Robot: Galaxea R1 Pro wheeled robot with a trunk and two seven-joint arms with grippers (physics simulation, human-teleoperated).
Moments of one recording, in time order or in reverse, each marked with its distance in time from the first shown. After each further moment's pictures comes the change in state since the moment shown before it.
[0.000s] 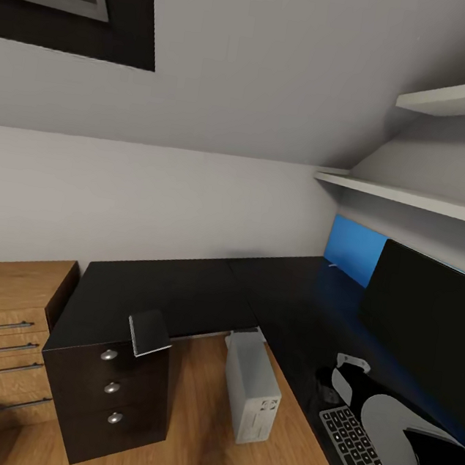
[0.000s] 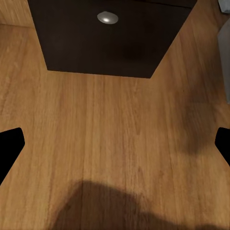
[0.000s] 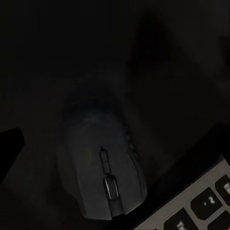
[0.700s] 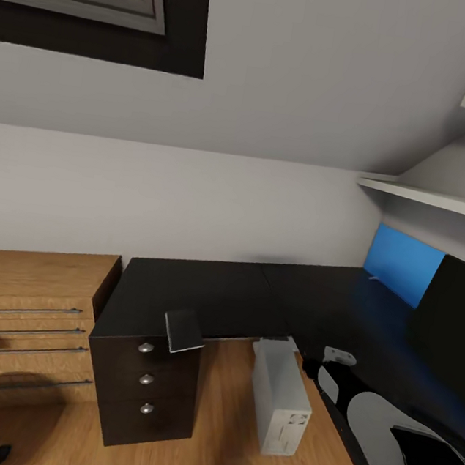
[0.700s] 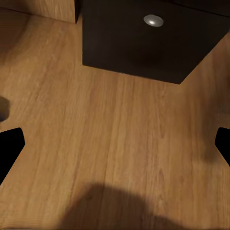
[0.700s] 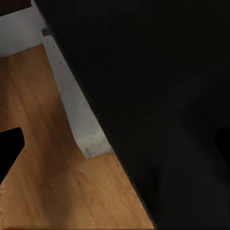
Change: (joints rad) left arm 0.000 0.001 0.000 -0.001 0.000 0.000 -0.001; right arm 0.000 0.057 -0.003 0.001 -0.001 -0.095 -0.006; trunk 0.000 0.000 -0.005
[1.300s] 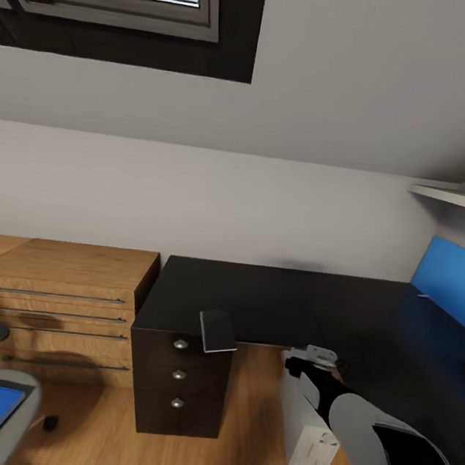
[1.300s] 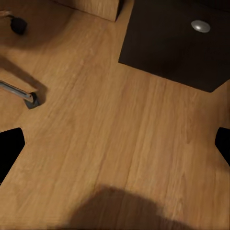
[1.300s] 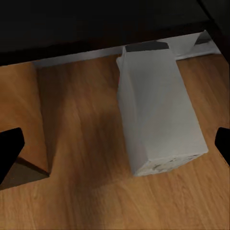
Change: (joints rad) left arm 0.000 0.003 0.002 0.002 0.000 0.001 -0.002; right arm 0.001 0.077 0.001 0.061 0.060 -0.155 -0.001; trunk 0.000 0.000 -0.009
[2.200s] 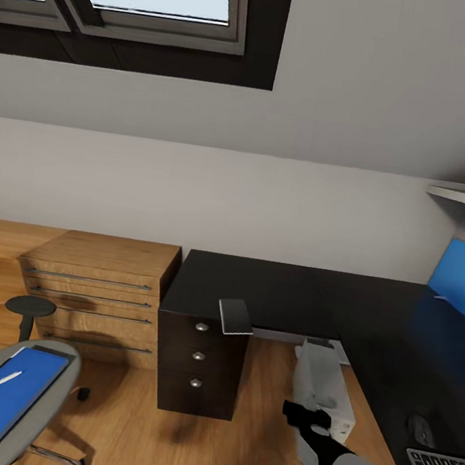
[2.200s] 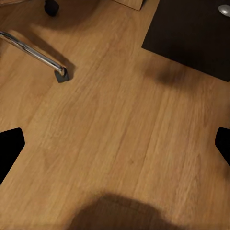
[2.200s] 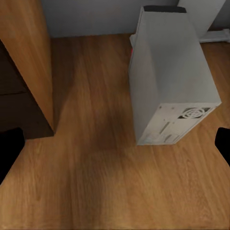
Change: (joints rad) left arm 0.000 0.001 0.001 0.000 0.000 0.000 0.001; right arm 0.202 0.004 0.001 0.033 0.039 -0.264 0.008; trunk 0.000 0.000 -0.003
